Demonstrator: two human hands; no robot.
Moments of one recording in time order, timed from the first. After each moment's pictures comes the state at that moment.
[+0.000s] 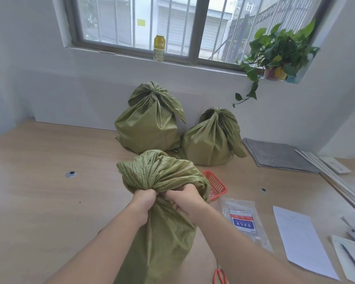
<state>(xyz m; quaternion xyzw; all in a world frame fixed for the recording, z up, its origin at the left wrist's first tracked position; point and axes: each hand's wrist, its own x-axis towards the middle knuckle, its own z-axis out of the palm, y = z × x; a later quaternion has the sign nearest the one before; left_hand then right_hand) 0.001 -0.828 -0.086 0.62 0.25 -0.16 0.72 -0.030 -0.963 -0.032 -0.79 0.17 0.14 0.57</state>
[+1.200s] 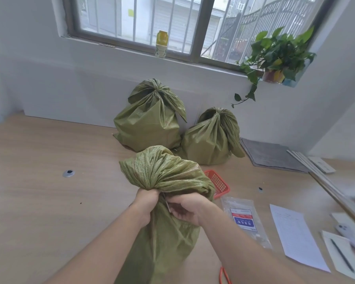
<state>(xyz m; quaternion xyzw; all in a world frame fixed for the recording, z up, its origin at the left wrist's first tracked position) 0.016 -0.786 -0.093 0.61 0.16 -0.16 0.76 -0.019 -0.922 -0.035 -0.65 0.27 0.25 0.67</state>
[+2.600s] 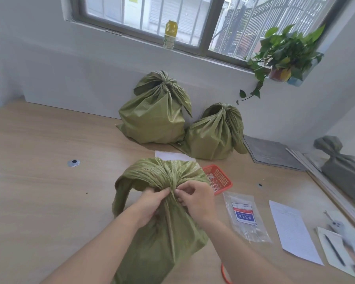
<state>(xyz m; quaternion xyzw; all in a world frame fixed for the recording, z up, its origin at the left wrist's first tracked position) -0.007 -0.744 -0.100 0.61 0.08 -0.25 0.75 -0.041 -0.897 -0.052 -0.89 0.07 -0.09 0.45</state>
